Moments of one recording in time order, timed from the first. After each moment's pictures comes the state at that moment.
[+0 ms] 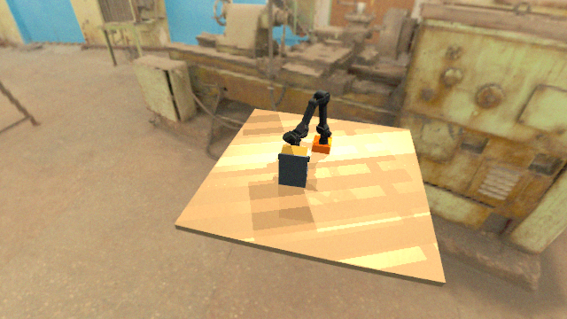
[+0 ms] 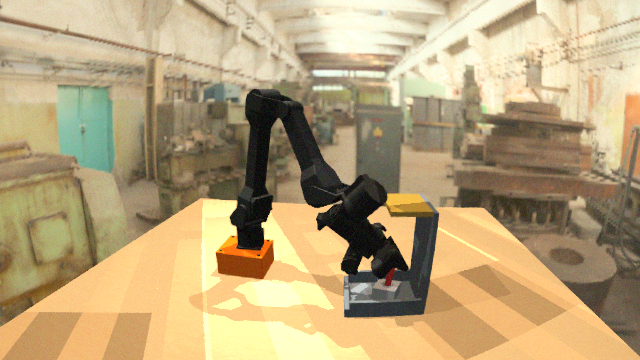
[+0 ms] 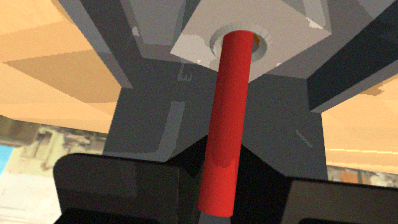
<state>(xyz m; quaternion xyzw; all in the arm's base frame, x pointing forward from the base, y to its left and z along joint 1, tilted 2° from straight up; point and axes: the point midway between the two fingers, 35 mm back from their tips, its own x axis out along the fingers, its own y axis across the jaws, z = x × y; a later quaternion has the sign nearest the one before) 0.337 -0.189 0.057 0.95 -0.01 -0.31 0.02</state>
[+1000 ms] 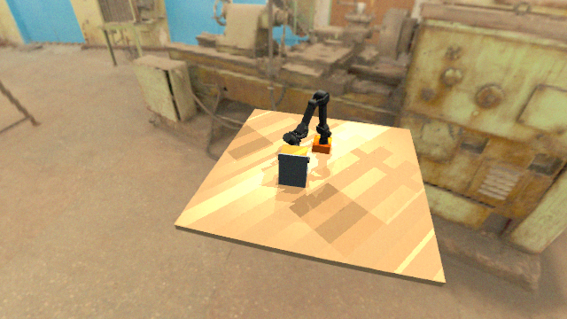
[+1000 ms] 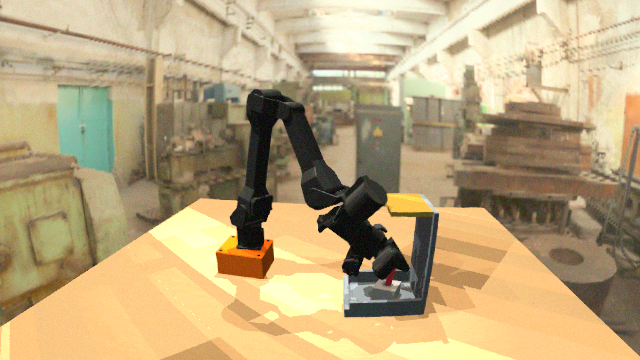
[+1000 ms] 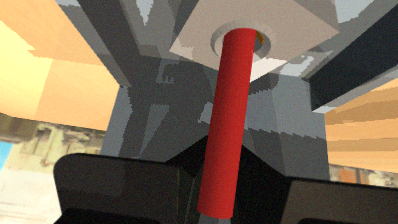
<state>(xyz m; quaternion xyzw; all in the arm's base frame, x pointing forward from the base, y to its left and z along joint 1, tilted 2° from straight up) 0.340 -0.189 0.054 0.95 -0.01 -0.31 0.03</state>
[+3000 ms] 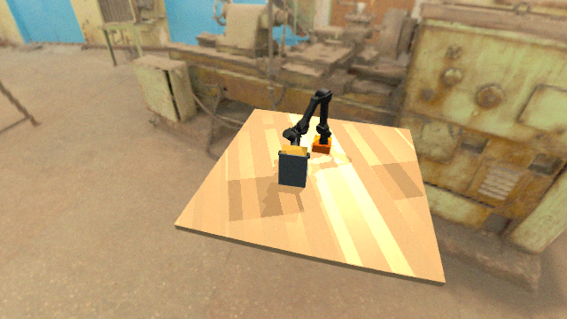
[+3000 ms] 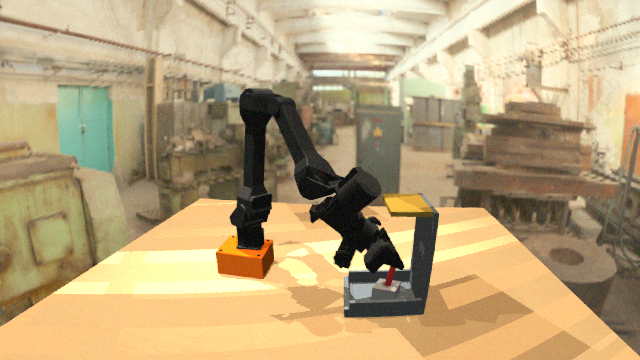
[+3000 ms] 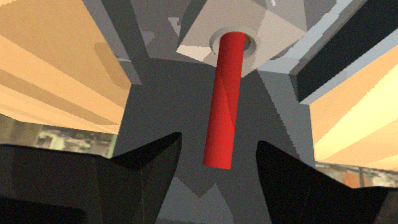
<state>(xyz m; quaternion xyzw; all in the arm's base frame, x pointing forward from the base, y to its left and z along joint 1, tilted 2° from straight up) 0.323 -0.189 0.072 0.95 -0.01 -0.32 0.02</state>
